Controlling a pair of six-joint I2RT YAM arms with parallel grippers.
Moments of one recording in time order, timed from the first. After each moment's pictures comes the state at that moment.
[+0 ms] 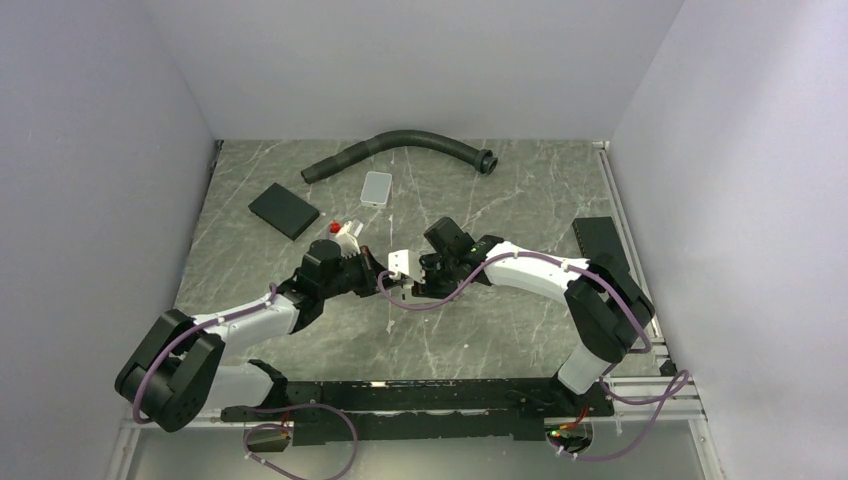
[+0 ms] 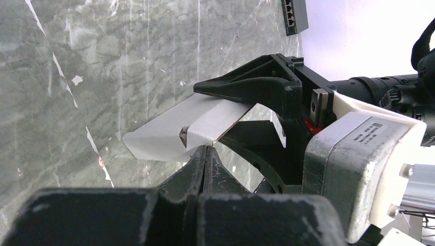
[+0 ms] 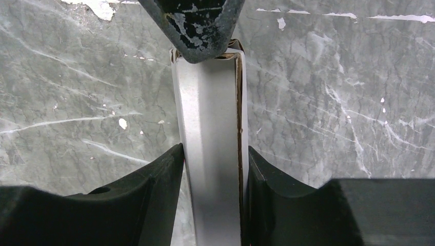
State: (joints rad) left arm -0.57 1.25 0.43 0.42 0.39 -0.87; right arm 0.80 1.64 1.01 -0.39 -0.30 -0.77
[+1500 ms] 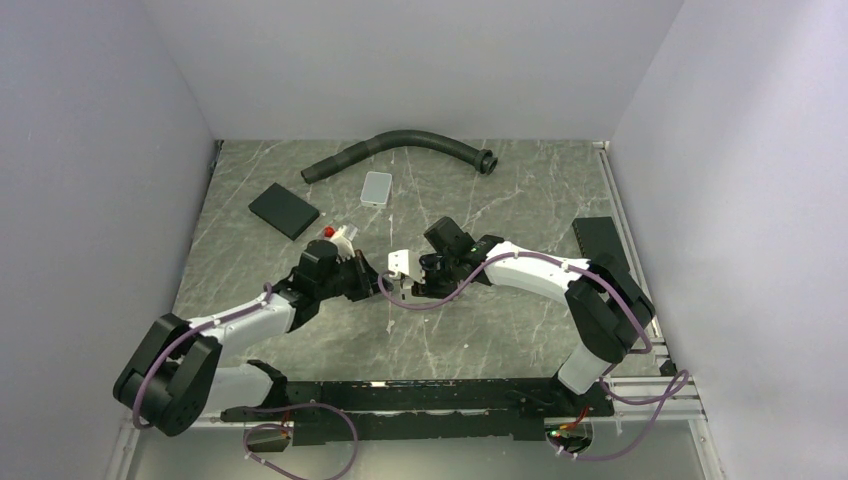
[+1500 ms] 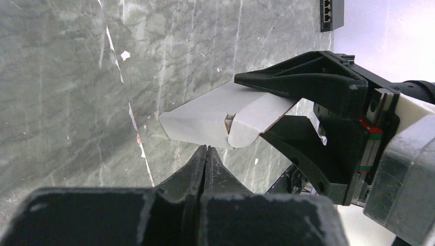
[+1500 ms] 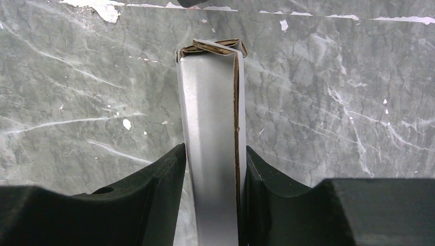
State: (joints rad) left arm -0.52 1.21 0.43 0.26 0.37 -0.83; right arm 0.80 1.64 1.01 -0.40 -0.31 -0.77
